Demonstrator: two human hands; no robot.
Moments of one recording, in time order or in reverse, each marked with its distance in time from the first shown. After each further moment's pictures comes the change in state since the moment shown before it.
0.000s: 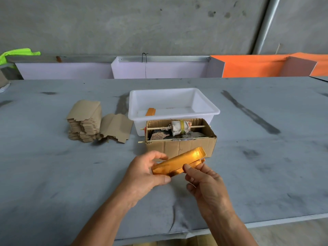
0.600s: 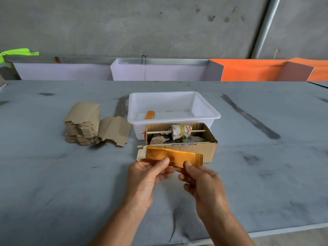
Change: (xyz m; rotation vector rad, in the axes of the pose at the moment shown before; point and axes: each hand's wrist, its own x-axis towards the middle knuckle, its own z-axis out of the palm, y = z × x) left_hand 0.019 -0.010 0.022 -0.681 0.244 -0.009; right_hand 0.001 -0.010 0.015 -0.112 0.047 -0.049
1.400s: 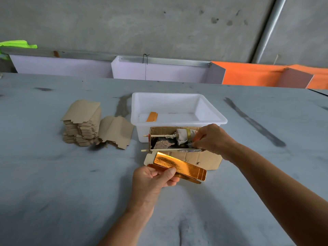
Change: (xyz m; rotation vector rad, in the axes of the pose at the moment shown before) left_hand 0.006 -0.006 -0.010 0.099 -0.064 0.082; right_hand 0.103 -0.084 0.018 -1.214 -0.166 -0.283
